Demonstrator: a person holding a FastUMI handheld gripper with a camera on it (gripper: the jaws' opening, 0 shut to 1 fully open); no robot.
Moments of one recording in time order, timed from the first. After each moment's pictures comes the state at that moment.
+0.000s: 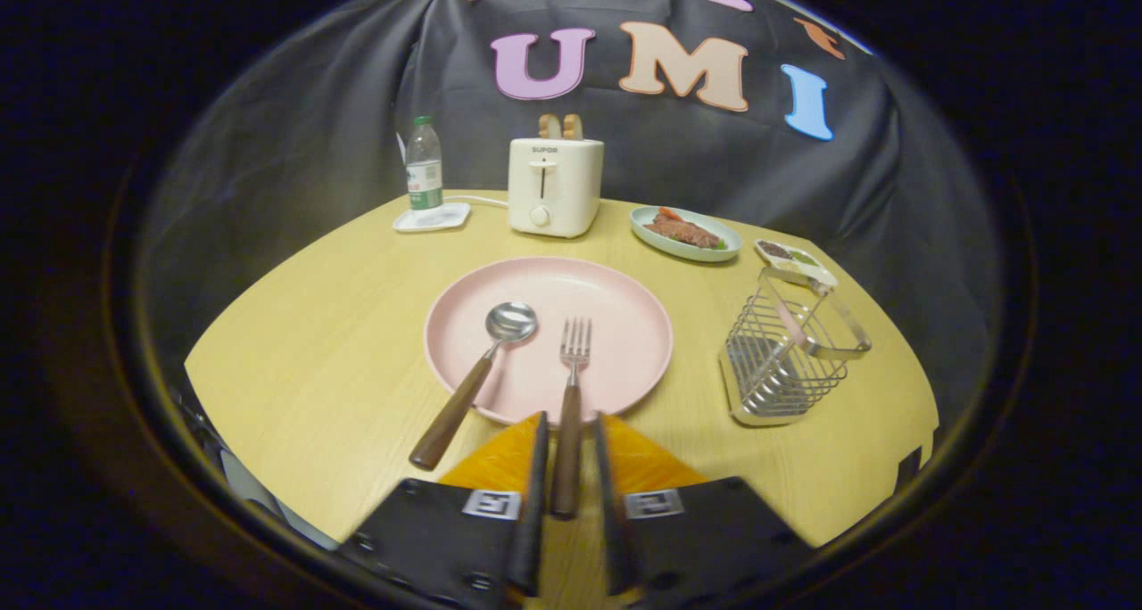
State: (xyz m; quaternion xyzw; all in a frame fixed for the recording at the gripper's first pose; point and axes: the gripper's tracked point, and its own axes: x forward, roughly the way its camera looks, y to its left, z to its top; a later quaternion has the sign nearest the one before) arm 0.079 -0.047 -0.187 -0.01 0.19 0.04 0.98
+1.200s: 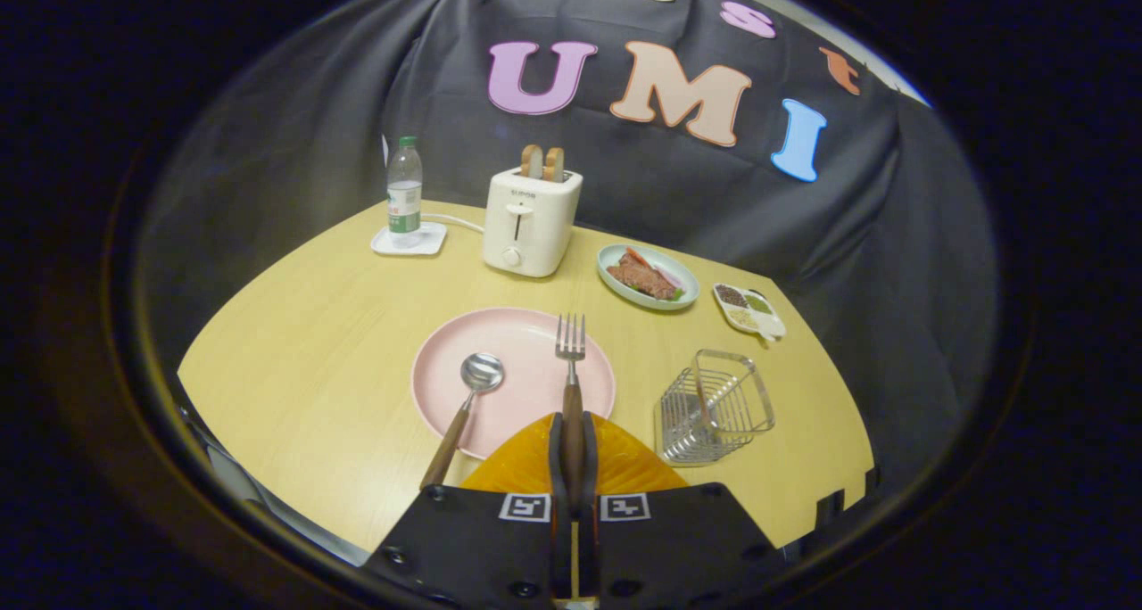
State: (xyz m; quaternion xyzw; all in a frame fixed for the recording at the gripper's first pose) arm 0.064 -0.077 -0.089 -0.07 0.18 -0.02 0.98
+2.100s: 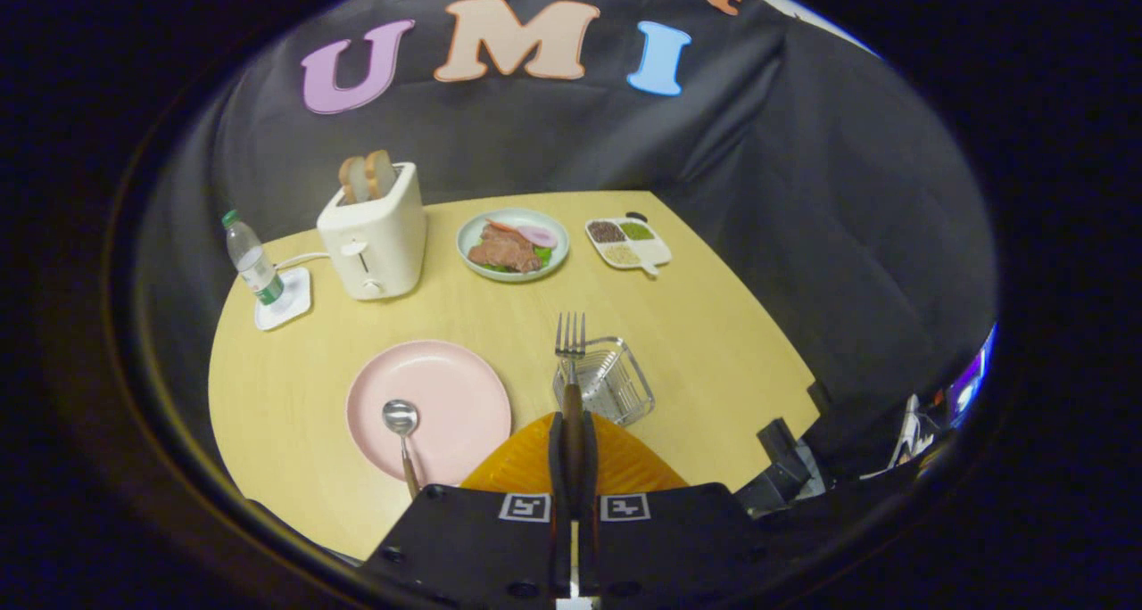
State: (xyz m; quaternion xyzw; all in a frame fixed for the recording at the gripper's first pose) arm 0.063 -0.161 -0.052 0.09 0.34 -0.22 0.91
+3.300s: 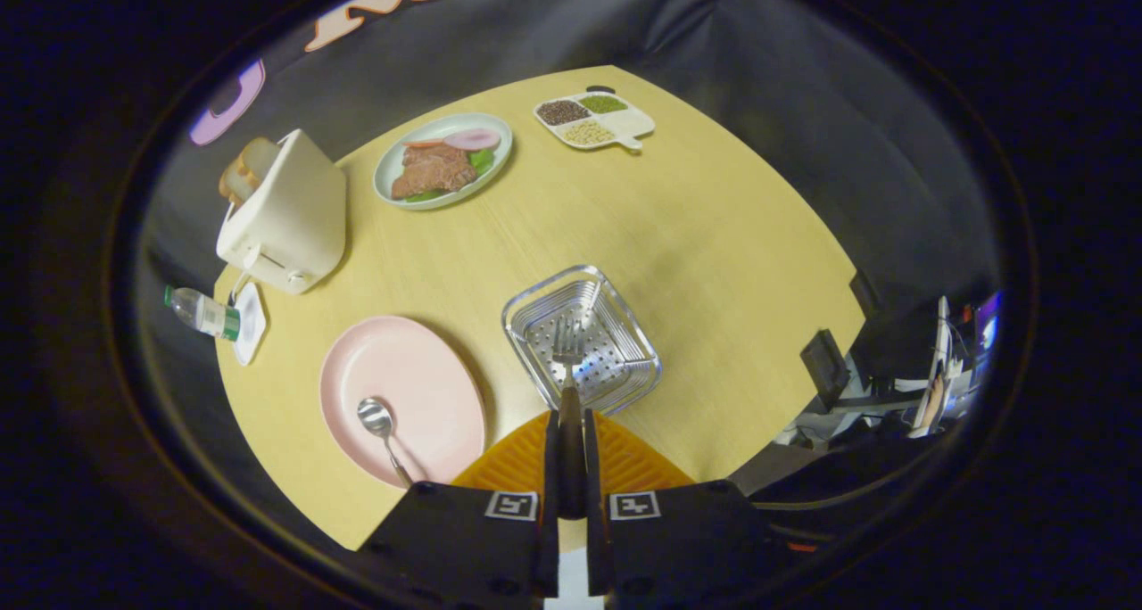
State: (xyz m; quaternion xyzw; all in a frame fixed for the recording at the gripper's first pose) arm 0.091 -0.198 -0.121 0.21 0.48 -0.20 0.83
